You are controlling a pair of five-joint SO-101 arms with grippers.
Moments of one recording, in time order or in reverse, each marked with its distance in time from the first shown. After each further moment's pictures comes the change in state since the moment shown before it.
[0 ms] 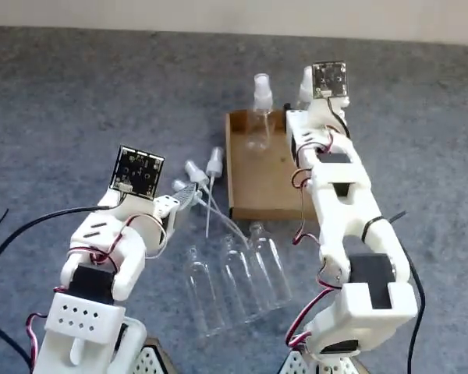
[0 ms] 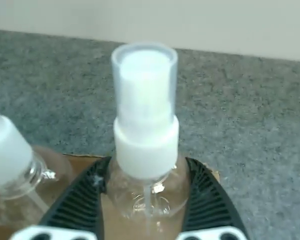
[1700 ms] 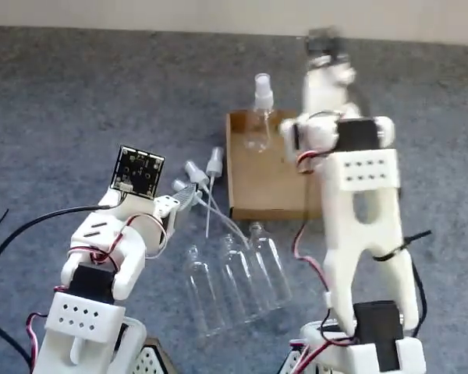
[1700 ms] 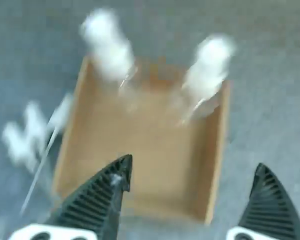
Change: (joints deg) left arm 0.0 0.4 0.0 0.0 0.0; right arm -7.4 -17.8 -28.4 77.9 5.9
